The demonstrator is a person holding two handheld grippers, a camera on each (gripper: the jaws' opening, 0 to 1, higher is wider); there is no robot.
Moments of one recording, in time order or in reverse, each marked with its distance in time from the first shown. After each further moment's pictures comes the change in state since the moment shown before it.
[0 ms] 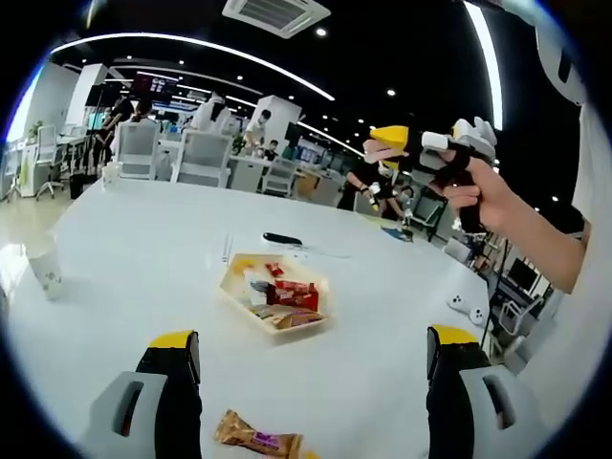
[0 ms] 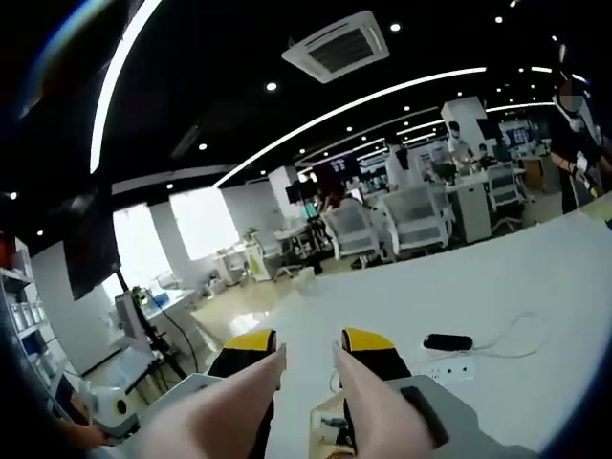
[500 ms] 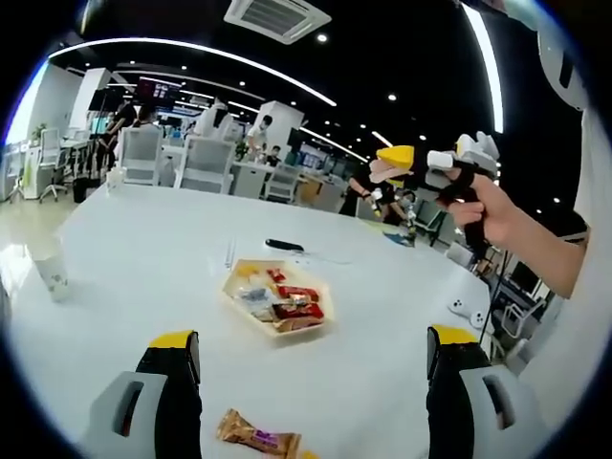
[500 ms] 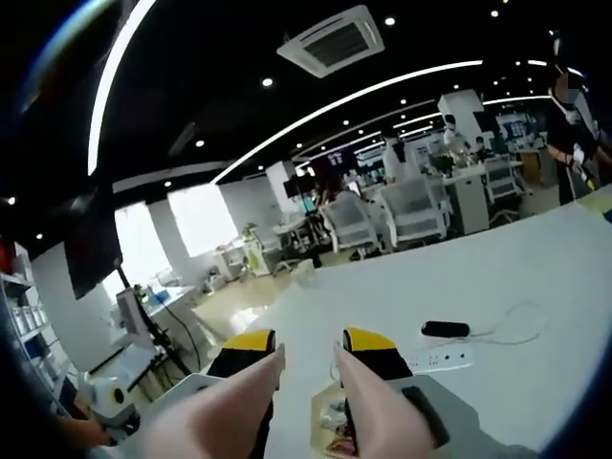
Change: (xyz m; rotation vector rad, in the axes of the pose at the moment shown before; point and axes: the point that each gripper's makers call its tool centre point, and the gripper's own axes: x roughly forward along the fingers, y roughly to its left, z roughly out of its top) left arm -0.011 -0.006 0.003 0.004 -0.027 0.008; right arm -0.016 0.001 -0.012 0.012 0.021 -0.008
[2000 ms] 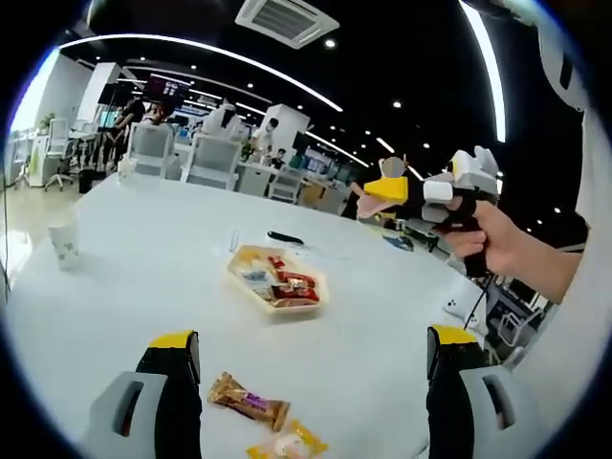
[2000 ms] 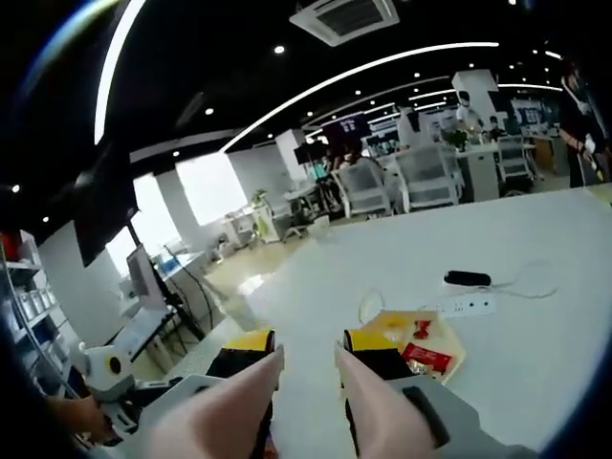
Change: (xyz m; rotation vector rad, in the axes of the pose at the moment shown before) left arm -0.030 0.000 -0.030 -0.045 -0.020 0.005; right arm -0.010 0.048 -0.088 -0.014 0.148 0.042
